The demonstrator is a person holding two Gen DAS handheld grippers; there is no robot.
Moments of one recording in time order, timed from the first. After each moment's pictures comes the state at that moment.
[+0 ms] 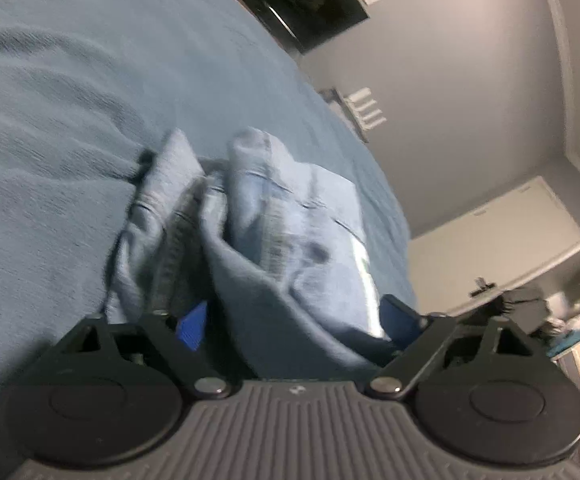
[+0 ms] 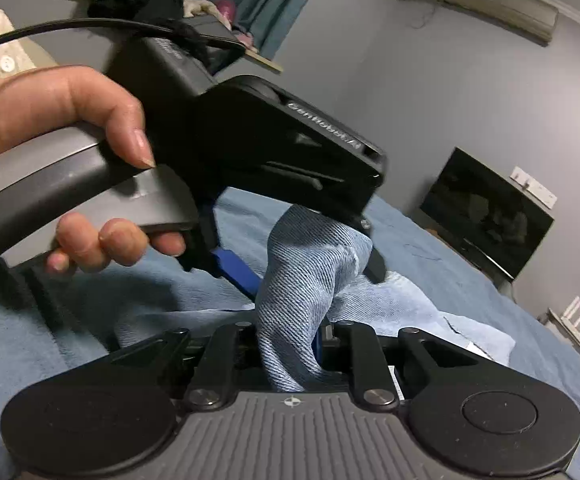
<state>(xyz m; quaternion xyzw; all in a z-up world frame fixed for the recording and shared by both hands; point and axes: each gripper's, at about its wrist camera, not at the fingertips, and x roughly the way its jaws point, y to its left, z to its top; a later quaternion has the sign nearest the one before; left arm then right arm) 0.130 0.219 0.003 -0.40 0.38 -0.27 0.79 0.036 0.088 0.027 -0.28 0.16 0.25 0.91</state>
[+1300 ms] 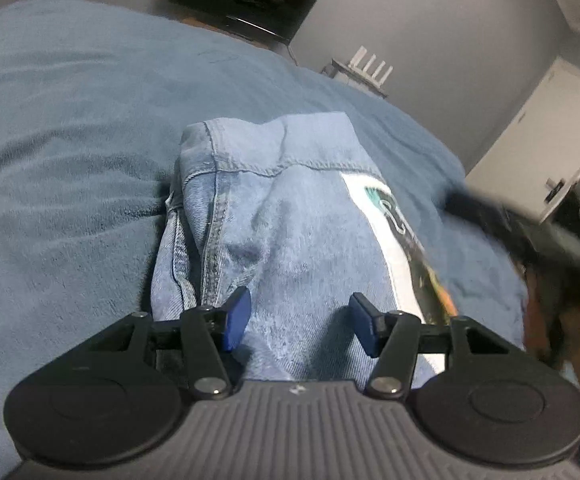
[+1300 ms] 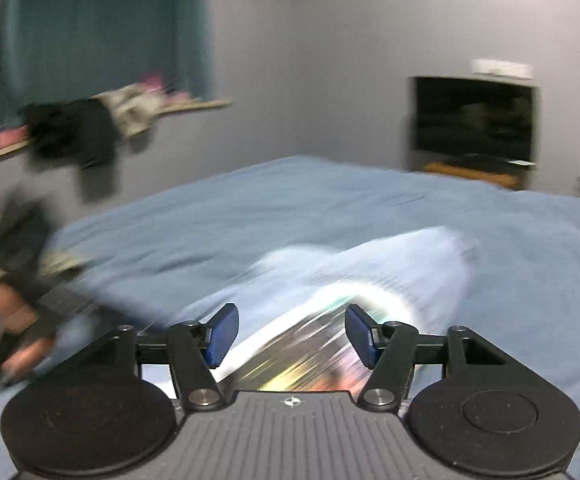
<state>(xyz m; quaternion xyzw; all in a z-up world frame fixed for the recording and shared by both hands) 0.082 0.174 0.035 -0.17 0.38 -0.23 0.88 0.156 -0.052 0.094 -0.03 0.22 0.23 0.95</state>
